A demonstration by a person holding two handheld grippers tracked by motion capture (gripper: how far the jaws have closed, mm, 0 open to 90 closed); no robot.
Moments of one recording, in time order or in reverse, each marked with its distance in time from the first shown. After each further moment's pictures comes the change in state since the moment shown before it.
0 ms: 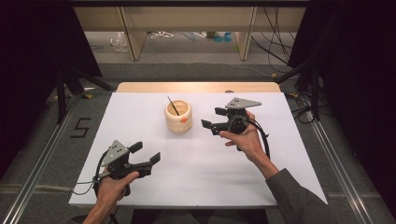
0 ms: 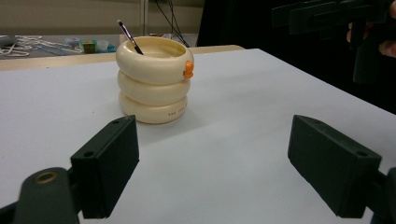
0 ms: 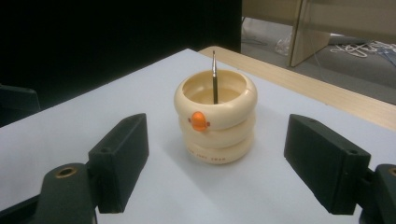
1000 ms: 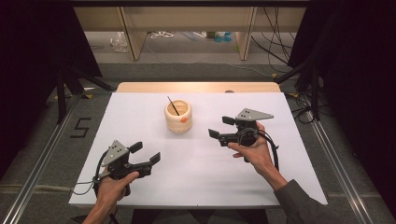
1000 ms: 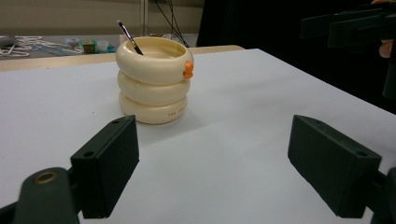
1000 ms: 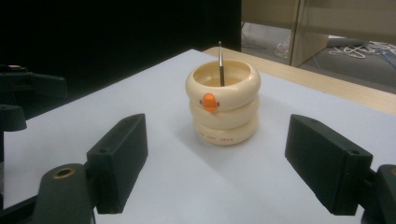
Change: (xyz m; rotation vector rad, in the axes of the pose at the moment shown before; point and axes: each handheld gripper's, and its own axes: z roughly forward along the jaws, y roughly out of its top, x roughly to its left) left arm 0.000 0.000 0.000 -0.002 -0.002 0.001; right arm 0.013 -0.023 -0.032 -0.030 0.009 0.027
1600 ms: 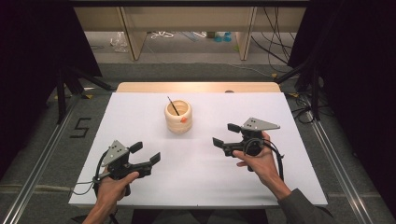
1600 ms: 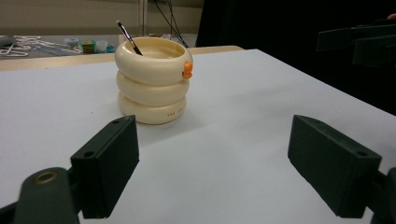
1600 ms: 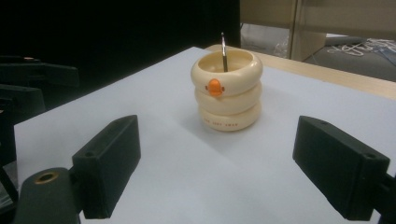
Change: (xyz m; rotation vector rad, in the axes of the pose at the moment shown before) left arm 0.000 0.000 0.000 -0.001 -0.003 -0.002; right arm 0.009 -0.020 -0.019 -0.022 -0.010 0.019
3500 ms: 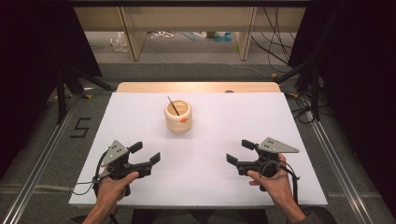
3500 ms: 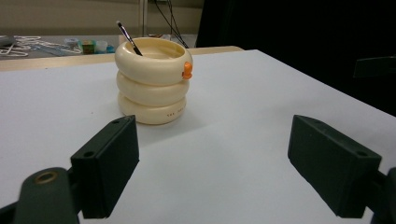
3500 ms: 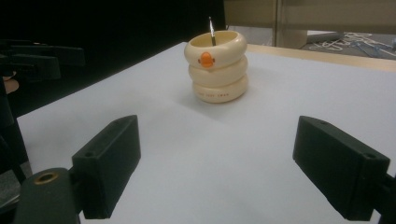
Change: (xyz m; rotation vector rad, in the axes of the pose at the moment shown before) left arm 0.000 0.000 0.000 -0.001 0.000 0.000; right arm 0.012 -0.041 -0.048 -0.010 -0.052 0.046
